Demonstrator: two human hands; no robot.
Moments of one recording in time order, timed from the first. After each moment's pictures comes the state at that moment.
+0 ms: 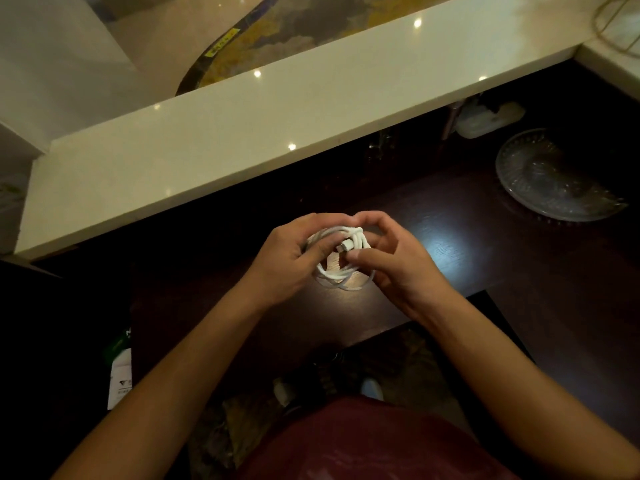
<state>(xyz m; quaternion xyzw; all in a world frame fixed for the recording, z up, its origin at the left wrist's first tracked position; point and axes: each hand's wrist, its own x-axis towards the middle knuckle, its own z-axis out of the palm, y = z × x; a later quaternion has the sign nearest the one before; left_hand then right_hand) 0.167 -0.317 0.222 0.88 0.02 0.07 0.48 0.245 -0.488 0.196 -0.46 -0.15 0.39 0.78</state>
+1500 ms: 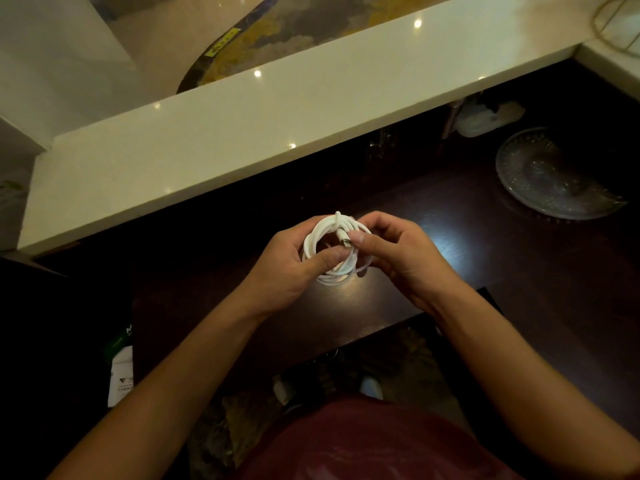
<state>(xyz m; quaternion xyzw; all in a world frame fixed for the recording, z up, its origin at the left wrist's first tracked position) 0.149 -0.326 0.230 0.80 0.06 0.04 0.59 0.253 -0.492 0.195 -0.55 -0.19 0.37 0.72</state>
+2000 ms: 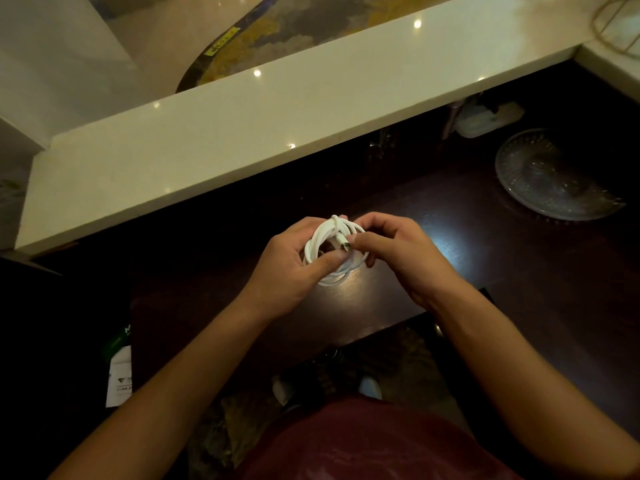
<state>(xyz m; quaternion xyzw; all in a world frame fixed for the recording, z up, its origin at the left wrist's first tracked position) 0.148 -0.328 0.222 0.85 0.07 0.09 0.51 0.257 -0.487 0.198 -0.64 -0.20 0.34 0.66</state>
